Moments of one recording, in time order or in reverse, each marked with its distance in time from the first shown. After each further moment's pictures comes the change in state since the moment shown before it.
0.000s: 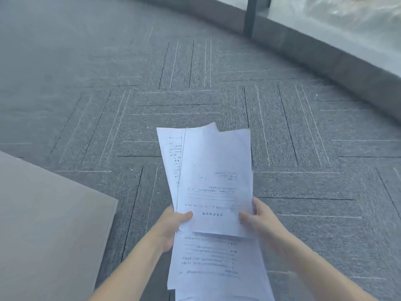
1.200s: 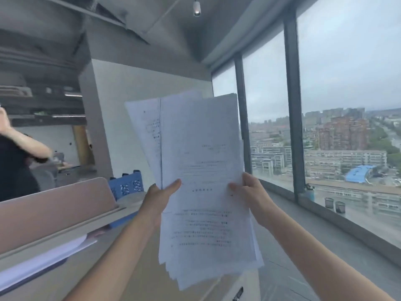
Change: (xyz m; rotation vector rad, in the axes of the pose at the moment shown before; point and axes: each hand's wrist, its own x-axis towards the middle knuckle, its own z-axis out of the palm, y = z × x) left_hand -0.865 0.222 -0.182 -0.257 0.745 1.163; right_hand -0.649 -0.533 0.249 0.018 -0.580 -1.082
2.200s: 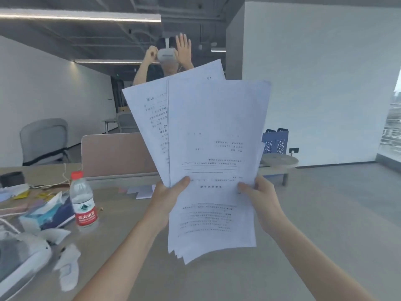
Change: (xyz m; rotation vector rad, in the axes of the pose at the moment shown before) left_hand -0.073 -0.070 -0.375 0.056 0.634 0.041; right_hand 0.007 0.115 0.419 0.202 -0.490 0.117
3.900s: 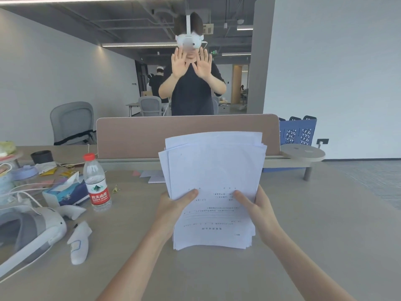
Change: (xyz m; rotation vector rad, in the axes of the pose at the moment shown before) left_hand -0.004 -0.063 0.004 0.043 0.188 -0.013; right_hand 0.014 0.070 0.004 0.079 -0.265 -0.020
